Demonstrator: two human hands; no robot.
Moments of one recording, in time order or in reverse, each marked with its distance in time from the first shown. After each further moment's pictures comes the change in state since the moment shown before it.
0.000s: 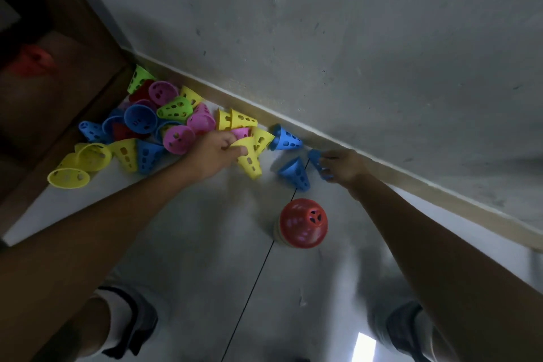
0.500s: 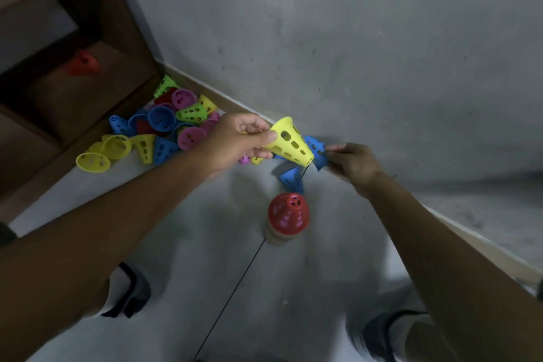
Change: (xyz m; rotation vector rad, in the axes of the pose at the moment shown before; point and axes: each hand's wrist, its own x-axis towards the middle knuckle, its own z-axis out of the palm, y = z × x) left_hand -0.064 0.114 0.010 -0.511 0.075 0.040; right_hand -0.039 -0.036 -0.041 0.246 -0.058 -0.157
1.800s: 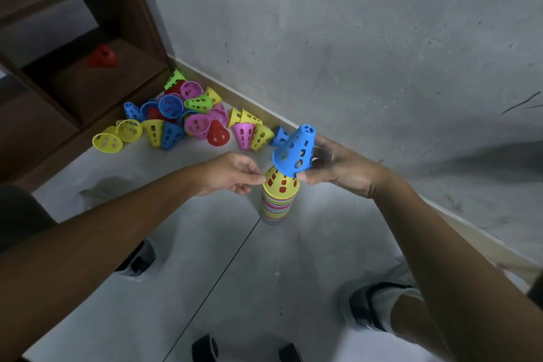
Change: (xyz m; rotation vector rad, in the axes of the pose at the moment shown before) left_hand -0.066 -0.061 0.011 0.164 -0.257 -0.278; right_hand -0.109 -0.026 -0.012 -0.250 -0.724 -0.193
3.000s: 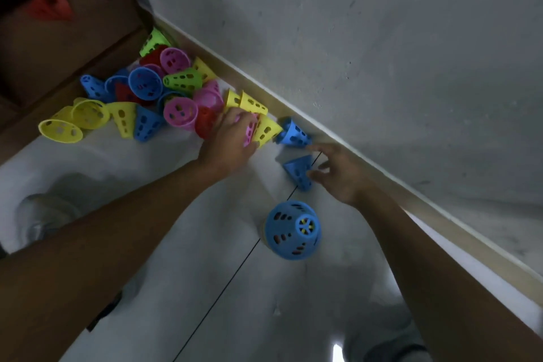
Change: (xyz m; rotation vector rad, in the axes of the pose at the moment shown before) left_hand 0.150 -0.047 -0.057 0.733 0.652 0.269; right_hand 0.129 0.093 -0.046 -0.608 0.360 0.156
